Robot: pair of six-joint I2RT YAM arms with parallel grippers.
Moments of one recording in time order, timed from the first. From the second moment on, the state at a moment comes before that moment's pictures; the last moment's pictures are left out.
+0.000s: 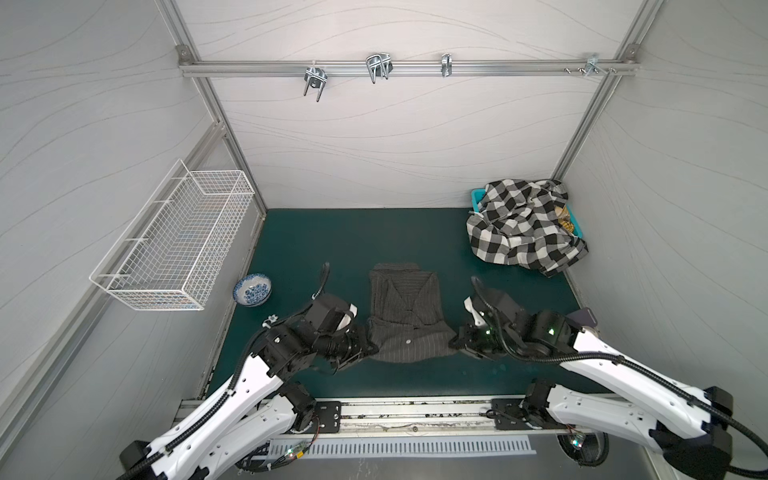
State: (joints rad) left arm -0.67 0.82 0.82 -0.92 0.40 -1.09; right arm 0.89 0.95 0.92 -0.92 -0.24 1.10
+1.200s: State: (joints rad) left arm -0.20 1.83 1.31 -0.51 0.51 -0.83; right arm 0.27 1.99 1.47 -0.77 -0.59 0.46
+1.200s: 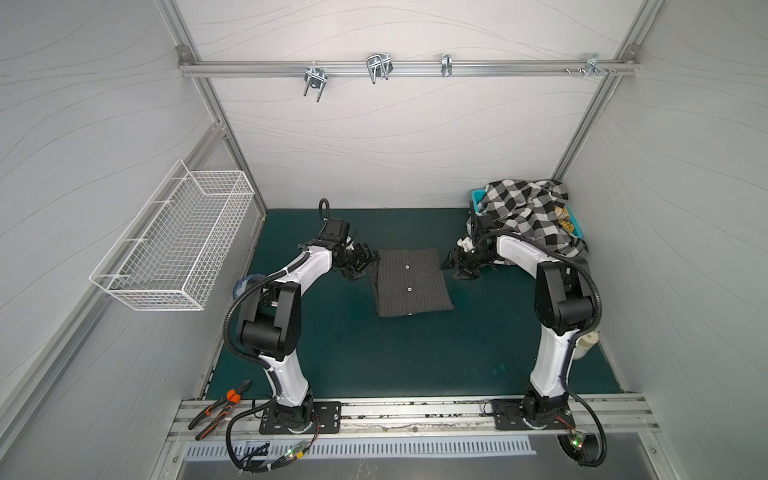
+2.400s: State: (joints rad) left arm -0.26 2.13 1.55 -0.54 0.55 -0.67; right arm 0.31 2.31 1.76 -0.70 -0.66 0.41
